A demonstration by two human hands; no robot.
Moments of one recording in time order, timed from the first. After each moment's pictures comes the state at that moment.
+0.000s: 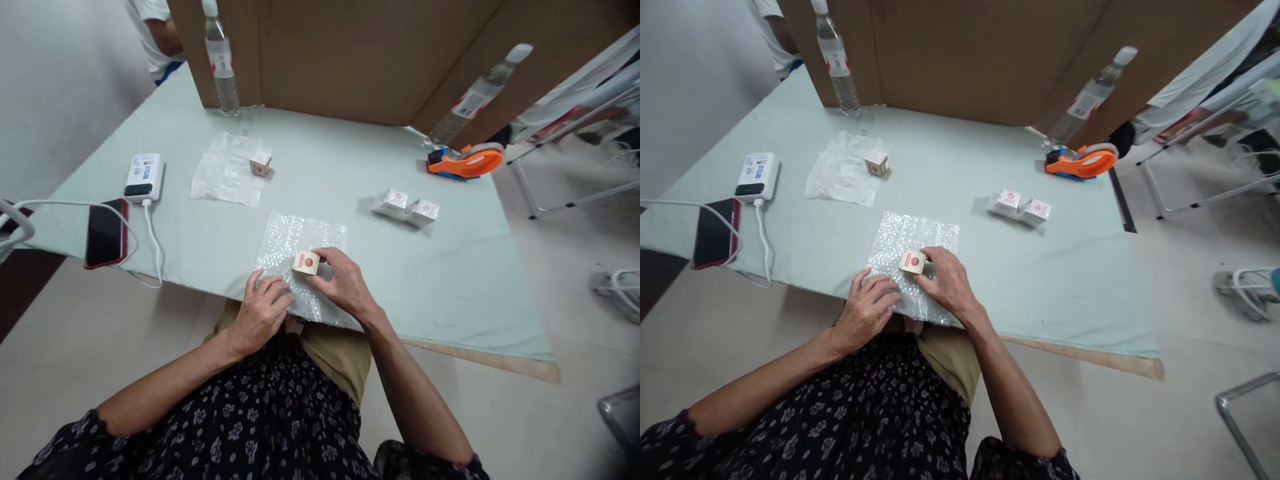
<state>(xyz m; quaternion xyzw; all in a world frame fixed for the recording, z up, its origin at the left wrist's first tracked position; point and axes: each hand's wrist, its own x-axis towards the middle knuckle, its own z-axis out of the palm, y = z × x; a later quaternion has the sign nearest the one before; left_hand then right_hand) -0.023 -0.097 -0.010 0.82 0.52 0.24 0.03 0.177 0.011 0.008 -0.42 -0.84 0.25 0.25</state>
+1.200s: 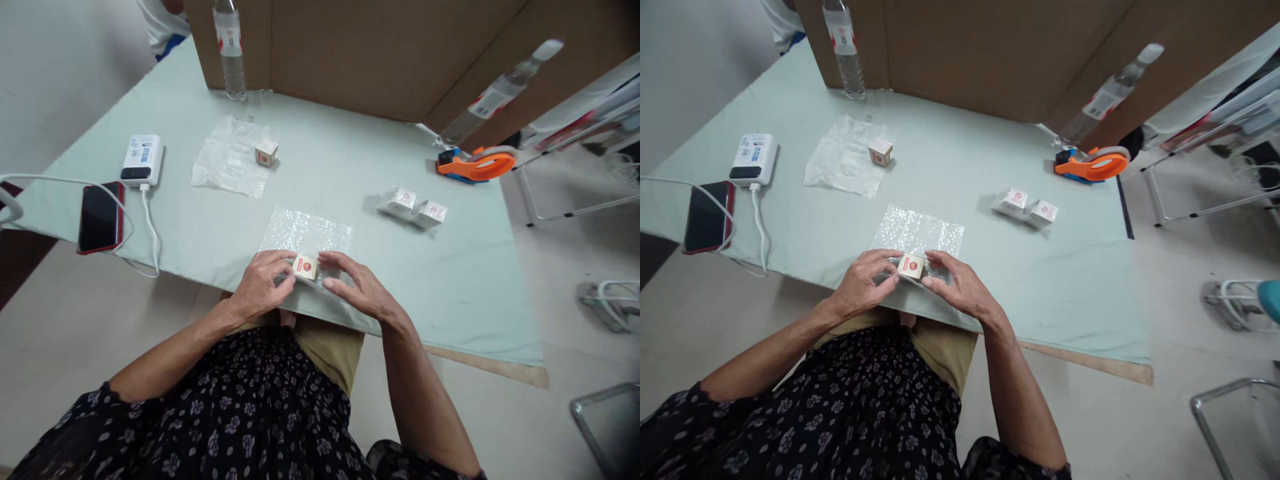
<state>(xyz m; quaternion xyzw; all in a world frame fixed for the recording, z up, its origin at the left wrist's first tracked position) -0.026 -0.054 0.008 0.73 0.53 0.40 0.16 0.202 0.012 0.033 -0.37 -0.80 0.43 0.19</state>
